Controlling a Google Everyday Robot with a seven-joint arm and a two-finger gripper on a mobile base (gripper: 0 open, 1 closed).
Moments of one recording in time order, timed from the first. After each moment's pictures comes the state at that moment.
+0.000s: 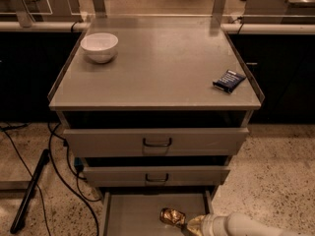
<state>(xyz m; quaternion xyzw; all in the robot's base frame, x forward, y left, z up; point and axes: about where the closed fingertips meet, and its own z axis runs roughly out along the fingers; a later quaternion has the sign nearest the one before) 0.416 -0.163 0.247 -0.50 0.80 0.17 0.29</state>
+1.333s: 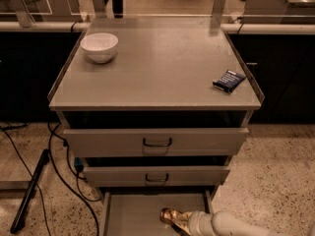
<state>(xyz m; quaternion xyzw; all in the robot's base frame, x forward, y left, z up) 0.447 -0.116 0.206 -0.52 0.77 0.18 0.33</state>
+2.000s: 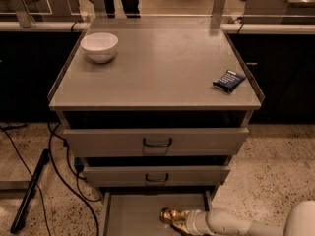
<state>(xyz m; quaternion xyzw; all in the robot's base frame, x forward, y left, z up) 0.460 -0.111 0.169 -0.52 0.78 0.17 0.31</state>
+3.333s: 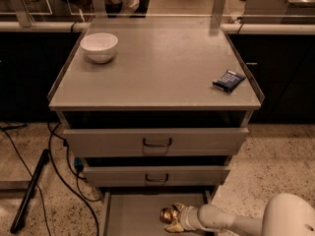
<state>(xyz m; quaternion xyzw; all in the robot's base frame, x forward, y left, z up) 0.490 -0.093 0.130 -0.52 0.78 0.17 0.30</state>
